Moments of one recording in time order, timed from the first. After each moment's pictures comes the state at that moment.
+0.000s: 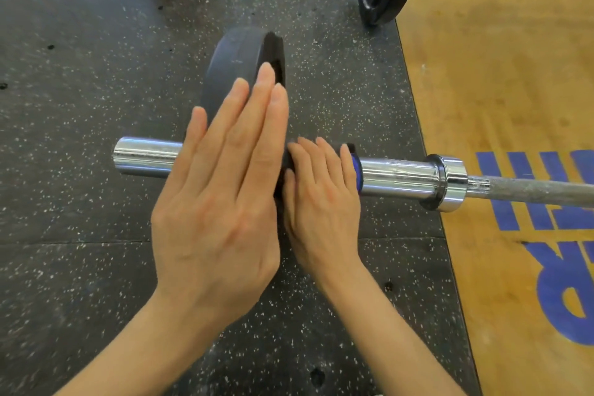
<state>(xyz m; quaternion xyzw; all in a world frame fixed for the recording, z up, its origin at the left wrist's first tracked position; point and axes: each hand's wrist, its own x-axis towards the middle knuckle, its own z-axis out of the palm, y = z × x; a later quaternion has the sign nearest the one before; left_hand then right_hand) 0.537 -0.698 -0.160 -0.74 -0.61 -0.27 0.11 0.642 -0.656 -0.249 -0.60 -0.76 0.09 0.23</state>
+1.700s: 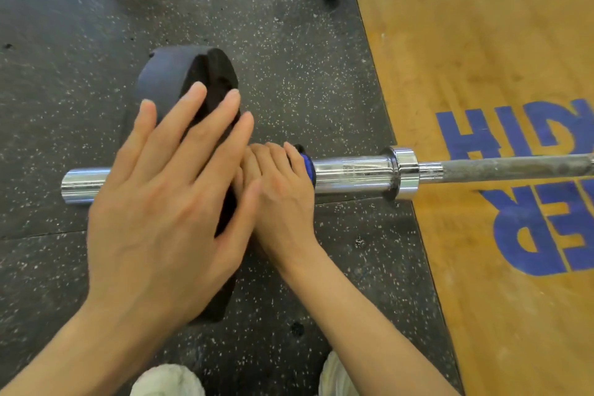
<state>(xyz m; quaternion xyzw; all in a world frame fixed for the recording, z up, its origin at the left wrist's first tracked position) 0.549 -0.735 -0.136 -0.79 -0.59 -0.13 0.07 0.642 -0.690 -0.259 -0.58 -0.76 0.03 0.29</state>
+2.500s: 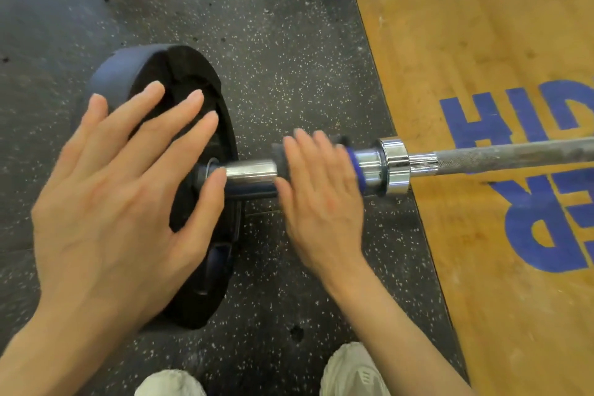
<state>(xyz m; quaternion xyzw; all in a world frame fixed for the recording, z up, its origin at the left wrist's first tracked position) 0.544 -0.718 -0.137 -0.78 -0.61 -0.12 0.05 0.711 -0.699 -0.273 -0.61 -0.75 0.00 0.27</state>
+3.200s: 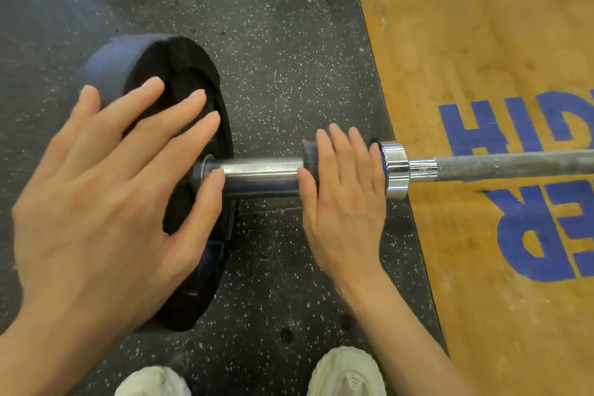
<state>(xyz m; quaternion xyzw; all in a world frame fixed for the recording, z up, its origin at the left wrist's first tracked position) 0.538 -0.716 -0.147 -0.79 -0.60 -0.14 0.01 0.729 -0.697 -0.263 -0.65 -0.72 0.00 0.23</state>
